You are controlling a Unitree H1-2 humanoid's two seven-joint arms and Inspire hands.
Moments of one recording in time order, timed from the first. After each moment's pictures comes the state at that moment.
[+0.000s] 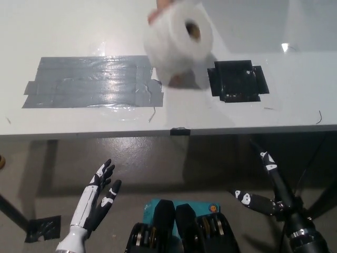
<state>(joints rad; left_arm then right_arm) -0.06 0.12 -0.04 0.19 0.18 -0.24 -0.03 -0.12 -0.13 0.11 0.15 -0.18 -0.27 0.01</state>
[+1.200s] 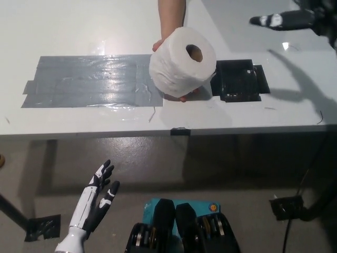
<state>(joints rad) -0.06 0.13 -0.04 0.18 0.19 -0.25 -0.04 -1.07 -0.42 0.20 0.51 0.09 0.25 0.34</state>
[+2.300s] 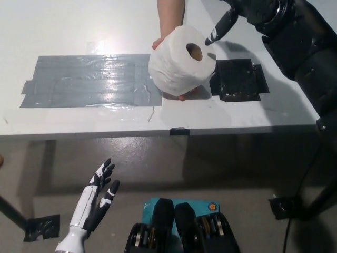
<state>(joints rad) -0.06 0.12 -0.04 0.17 0.19 -0.25 -0.04 -1.45 -0.20 0.54 1.27 -0.28 0.12 0.30</state>
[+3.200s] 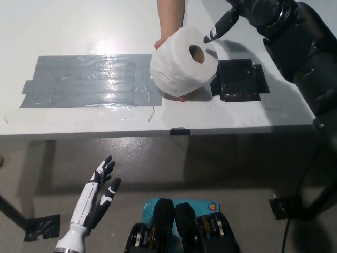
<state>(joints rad) -0.07 0.13 -0.04 0.17 0.19 -0.25 -0.04 -1.45 -0.17 0.42 1.30 -0.32 0.06 0.27</state>
